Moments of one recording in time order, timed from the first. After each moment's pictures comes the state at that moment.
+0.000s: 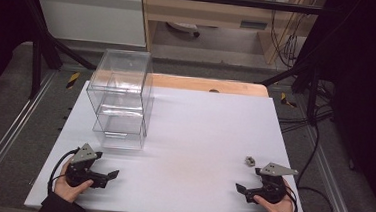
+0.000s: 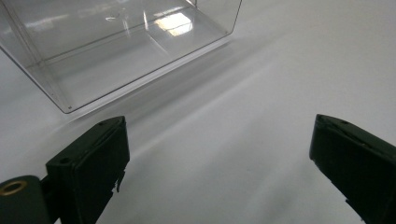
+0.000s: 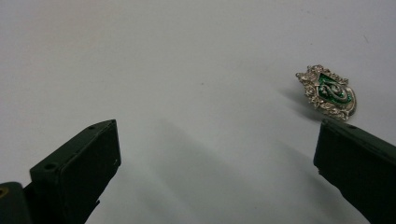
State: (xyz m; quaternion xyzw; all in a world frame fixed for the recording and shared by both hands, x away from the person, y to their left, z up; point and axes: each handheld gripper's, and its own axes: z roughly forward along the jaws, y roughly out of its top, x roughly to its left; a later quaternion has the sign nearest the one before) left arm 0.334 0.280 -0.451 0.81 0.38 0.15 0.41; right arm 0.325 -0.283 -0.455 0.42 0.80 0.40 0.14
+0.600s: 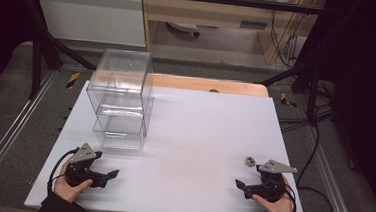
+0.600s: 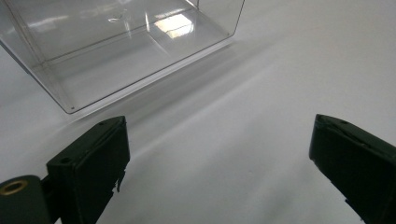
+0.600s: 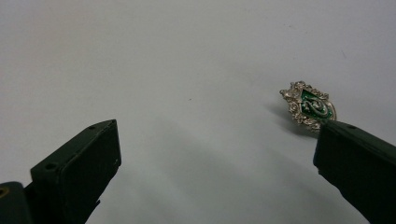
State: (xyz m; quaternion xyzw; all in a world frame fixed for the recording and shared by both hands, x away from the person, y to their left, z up) left arm 0.334 0.281 -0.451 0.81 0.39 0.15 0.41; right arm 0.329 -0.278 -0.448 0.43 0.79 0.40 0.16
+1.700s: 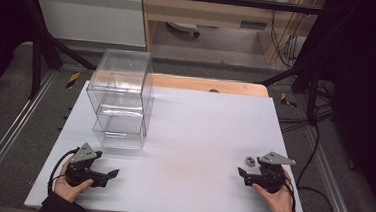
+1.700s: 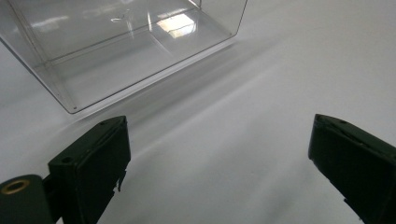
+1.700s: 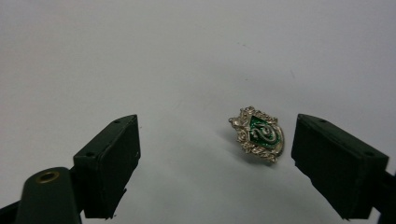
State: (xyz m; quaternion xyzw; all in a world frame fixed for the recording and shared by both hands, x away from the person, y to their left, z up) left arm 0.335 0.281 -0.451 0.81 0.39 0.16 0.41; right arm 0.351 -0.278 -0.443 0.45 0.78 0.37 0.21
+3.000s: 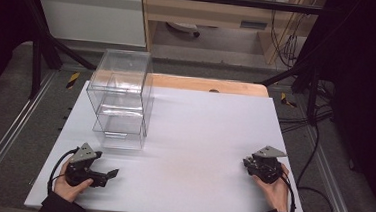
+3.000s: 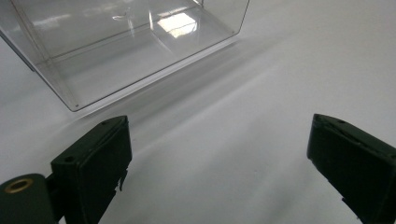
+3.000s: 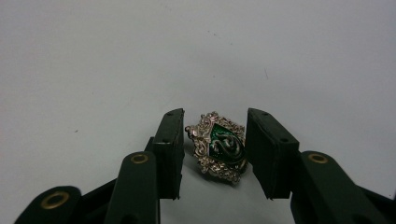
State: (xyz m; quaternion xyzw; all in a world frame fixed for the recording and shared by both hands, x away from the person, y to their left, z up) left arm 0.335 0.282 -0.452 0.81 0.39 0.16 0.41; right arm 0.376 -0.278 -0.453 0.45 0.80 0.31 0.25
